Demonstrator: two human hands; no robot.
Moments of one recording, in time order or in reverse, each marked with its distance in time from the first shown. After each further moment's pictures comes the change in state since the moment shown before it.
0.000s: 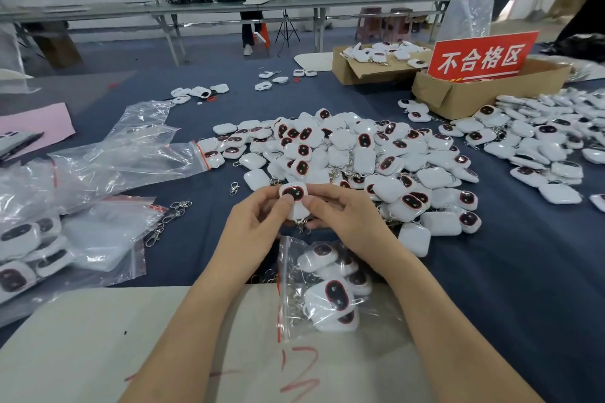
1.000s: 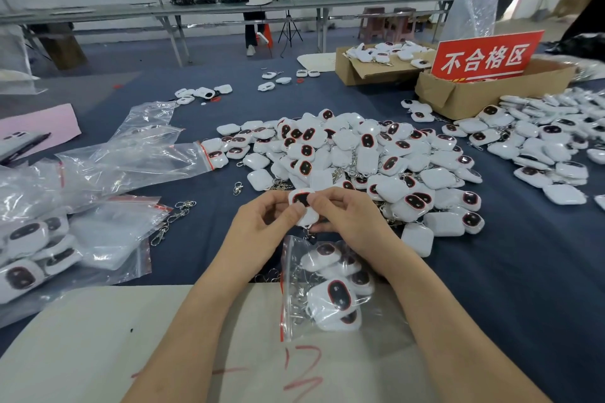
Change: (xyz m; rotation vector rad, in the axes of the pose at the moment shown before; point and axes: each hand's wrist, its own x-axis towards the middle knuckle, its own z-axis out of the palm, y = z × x) left_hand -0.003 0.006 -0.002 0.002 -0.083 -0.015; right_hand 0.002 0.003 0.001 0.081 0.048 0.174
